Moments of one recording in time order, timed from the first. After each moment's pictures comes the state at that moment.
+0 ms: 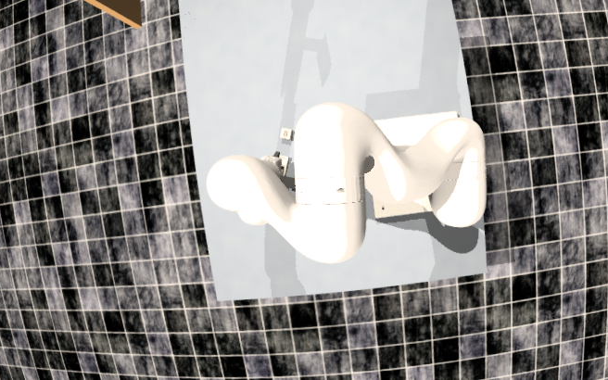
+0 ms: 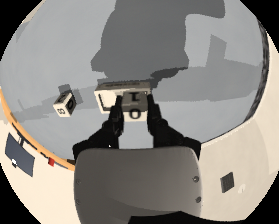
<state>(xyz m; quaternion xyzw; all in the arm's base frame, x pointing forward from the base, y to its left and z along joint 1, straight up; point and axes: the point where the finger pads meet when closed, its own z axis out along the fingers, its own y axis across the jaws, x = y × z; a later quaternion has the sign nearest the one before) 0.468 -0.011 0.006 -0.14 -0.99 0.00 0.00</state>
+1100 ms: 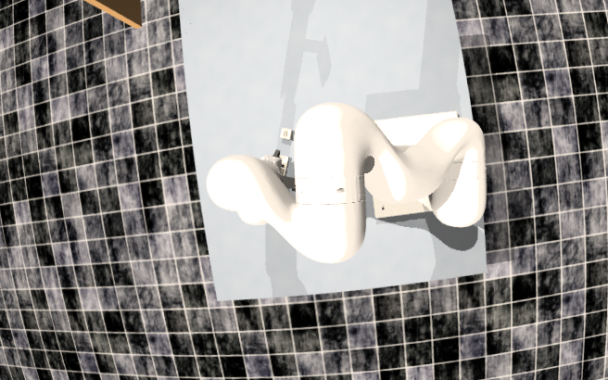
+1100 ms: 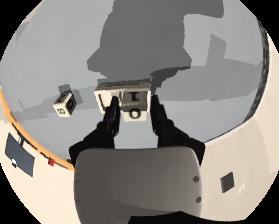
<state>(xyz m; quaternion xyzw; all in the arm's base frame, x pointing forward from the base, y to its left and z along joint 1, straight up) 0.468 -0.011 0.006 -0.14 -0.99 0.00 0.00</state>
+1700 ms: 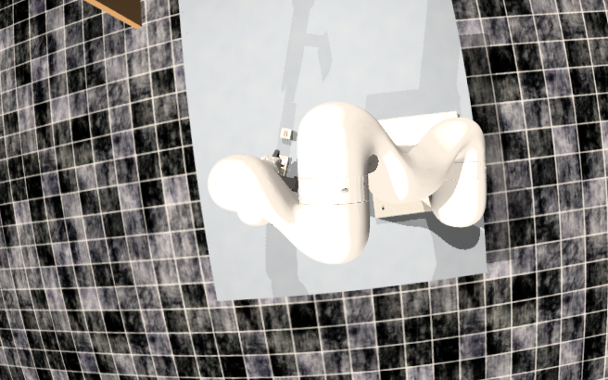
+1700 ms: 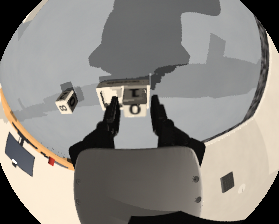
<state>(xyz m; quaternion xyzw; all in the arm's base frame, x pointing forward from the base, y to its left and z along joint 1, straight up) 0.468 -0.011 0.014 -0.14 -0.99 0.00 0.00</state>
